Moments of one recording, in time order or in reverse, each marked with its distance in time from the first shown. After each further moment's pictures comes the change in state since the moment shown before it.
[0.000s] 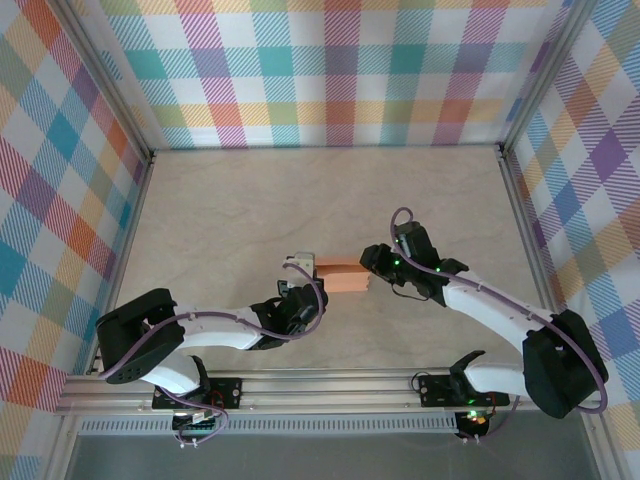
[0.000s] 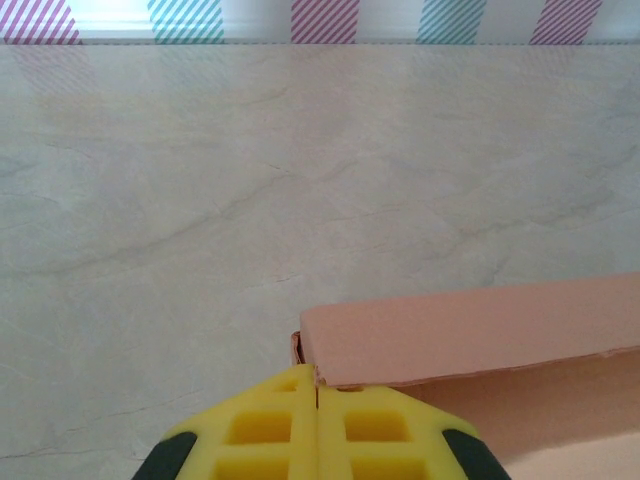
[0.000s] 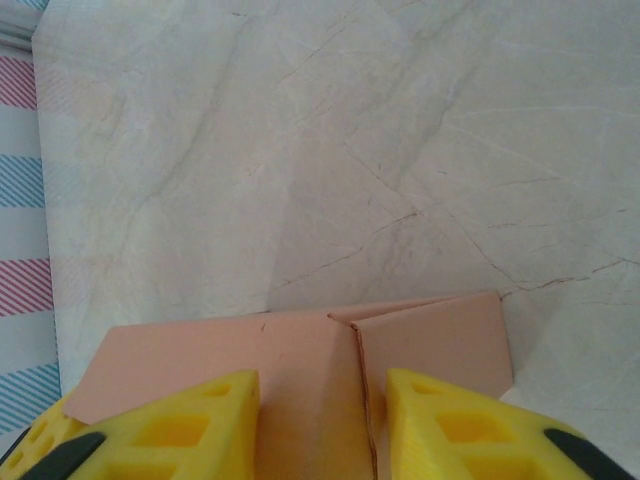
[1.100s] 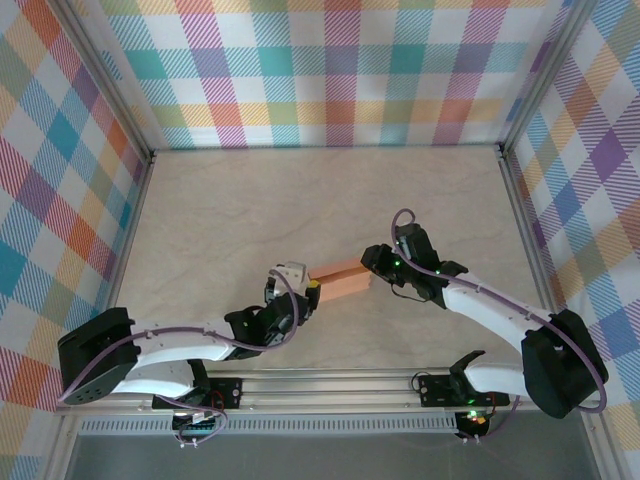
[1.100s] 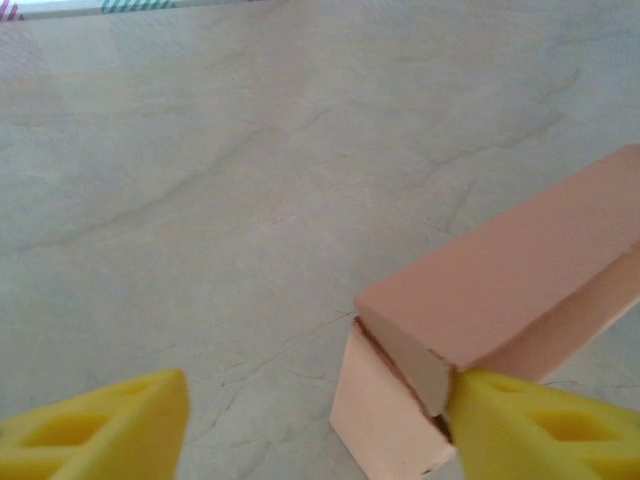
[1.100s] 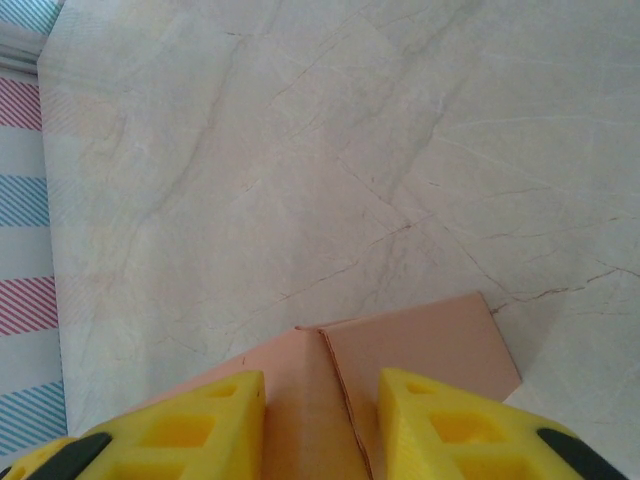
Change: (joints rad) left arm -0.014 -0.251 -0.125 -0.139 0.134 0.063; right arm -0.001 0.000 -0.026 0.046 0.027 0.027
